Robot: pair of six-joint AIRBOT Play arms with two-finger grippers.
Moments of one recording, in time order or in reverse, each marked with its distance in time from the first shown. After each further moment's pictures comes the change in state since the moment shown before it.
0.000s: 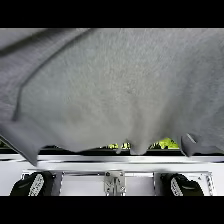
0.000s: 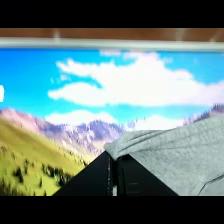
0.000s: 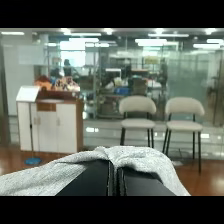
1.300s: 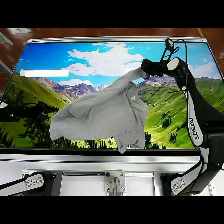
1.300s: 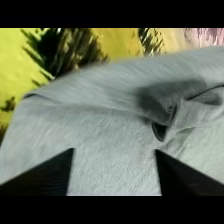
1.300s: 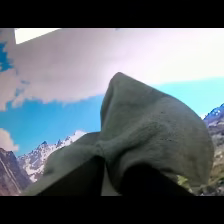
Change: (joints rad) left arm 0.000 -0.650 -0.993 -0.172 0.590 0.110; right arm 0.253 -1.124 0.003 0.100 -0.049 0.264
